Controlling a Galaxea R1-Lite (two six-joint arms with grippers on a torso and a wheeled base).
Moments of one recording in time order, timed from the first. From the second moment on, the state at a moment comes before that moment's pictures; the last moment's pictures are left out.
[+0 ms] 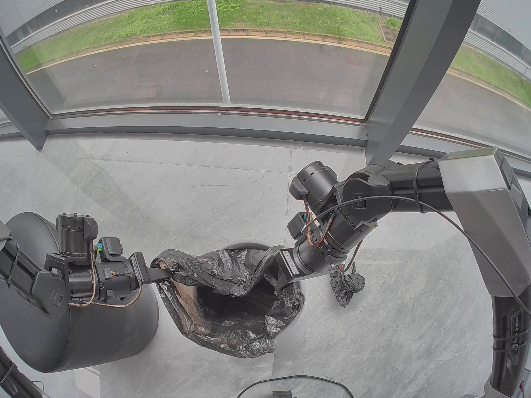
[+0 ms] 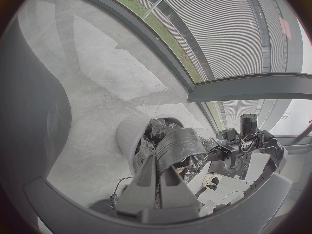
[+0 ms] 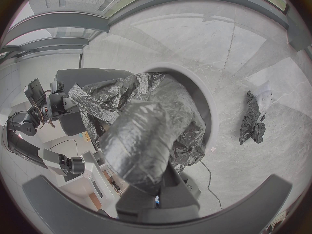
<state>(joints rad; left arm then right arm) -0.12 1.79 -0.53 -0.64 -0.54 -0.58 0.63 2.30 -1.82 0.65 0.36 0.23</state>
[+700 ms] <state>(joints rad) -0.14 1.89 -0.51 -0.64 -0.56 -0.58 0.63 2.30 -1.57 0.49 0.36 0.23</state>
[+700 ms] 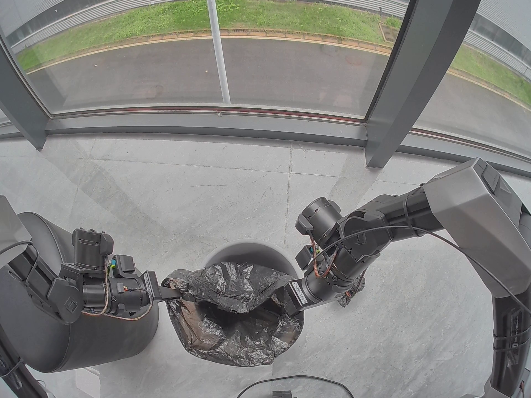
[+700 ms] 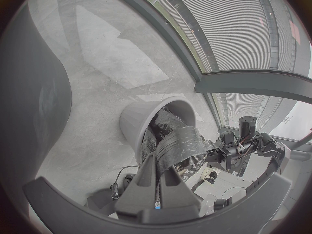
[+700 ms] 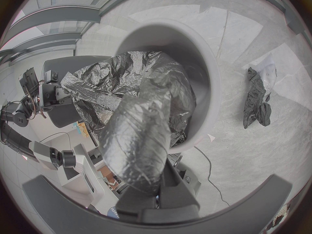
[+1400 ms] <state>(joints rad) -0.21 1.94 -0.49 -0.72 -0.56 -0.62 0.62 2.24 -1.36 0.37 0.29 0.23</state>
